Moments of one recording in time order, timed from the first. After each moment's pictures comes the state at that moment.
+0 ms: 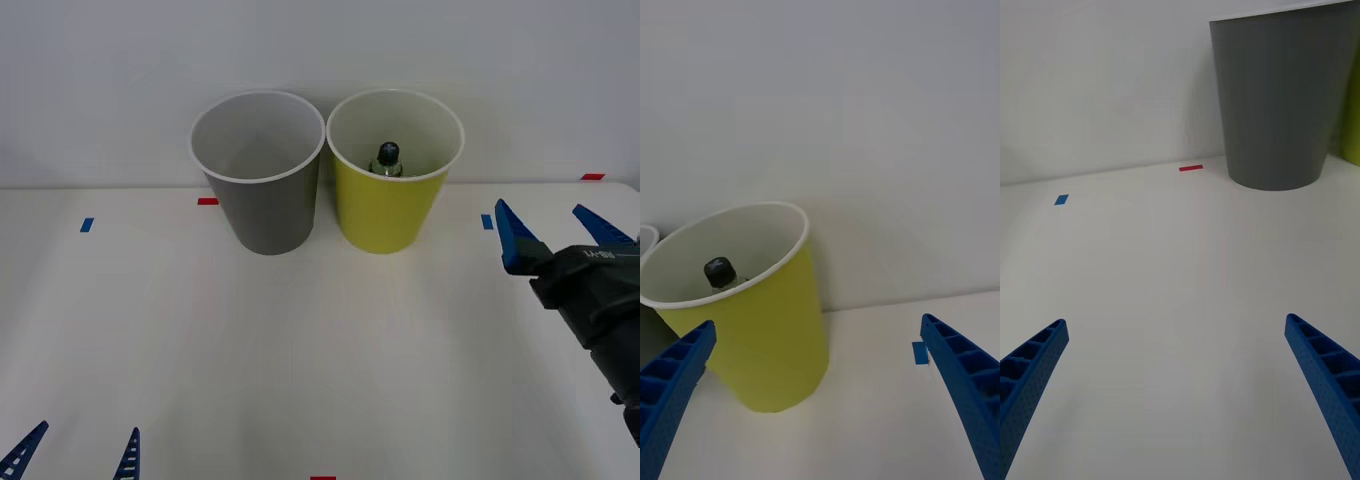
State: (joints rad) right arm 0.45 -0.36 0.03 -2.52 -0.19 0.42 1.21; left arm 1.03 0.39 -0.19 -2.04 0.20 -0.50 -1.63
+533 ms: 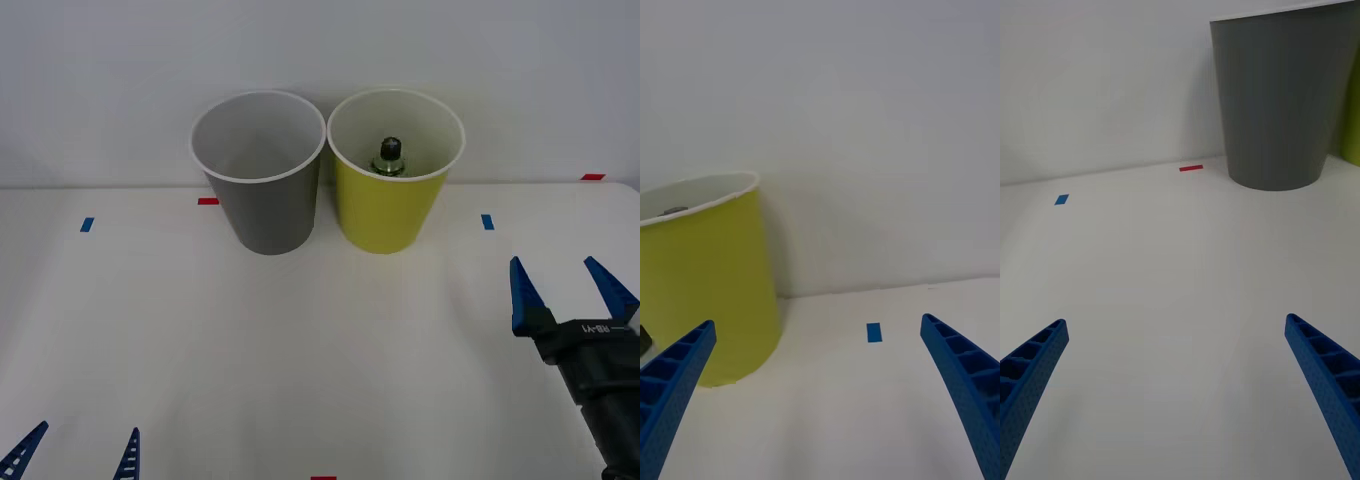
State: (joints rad) right arm 0.59 -0.36 0.07 -2.14 -0.23 -0.17 1.35; left arm 1.03 0.39 -0.19 -2.04 0.20 -0.50 -1.63
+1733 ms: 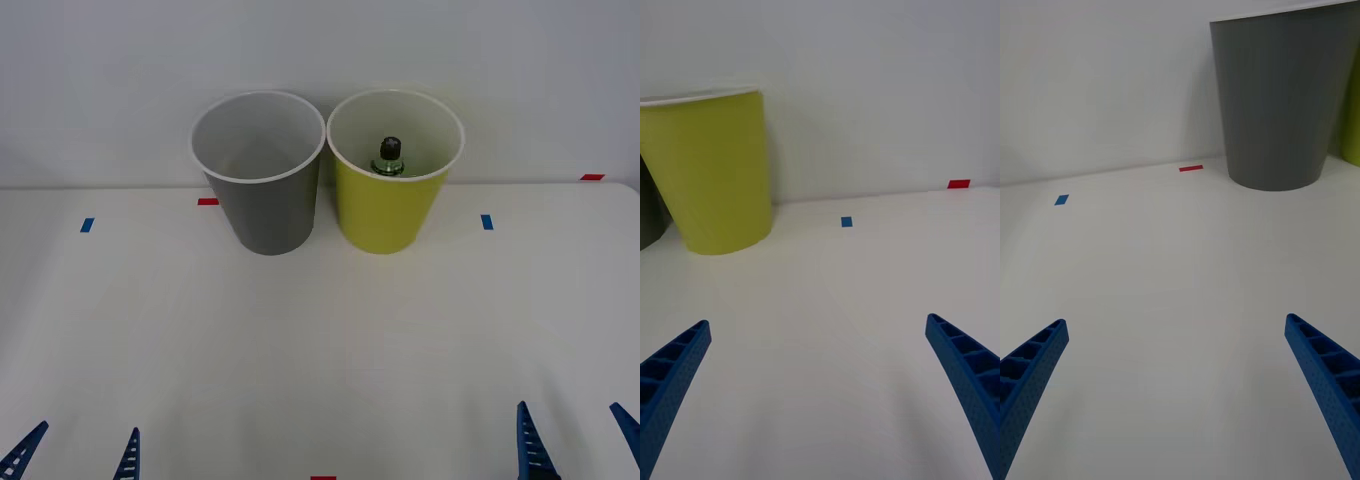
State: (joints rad) right arm 1.03 -0.39 0.25 -2.13 -0.33 -0.52 1.63; left arm 1.03 0.39 -0.19 -2.04 0.20 -0.50 -1.63
